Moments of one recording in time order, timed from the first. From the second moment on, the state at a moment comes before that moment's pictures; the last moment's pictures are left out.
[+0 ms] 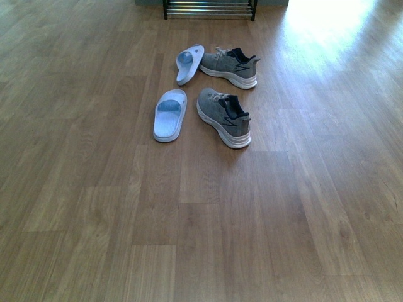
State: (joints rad) left arm 0.00 0.02 0.01 0.00 0.00 0.00; right arm 0.00 0.00 0.02 0.00 0.00 -0.01
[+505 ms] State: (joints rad) left arm 0.00 0.02 0.01 0.00 0.00 0.00; right arm 0.00 0.00 0.02 0.00 0.00 -0.01
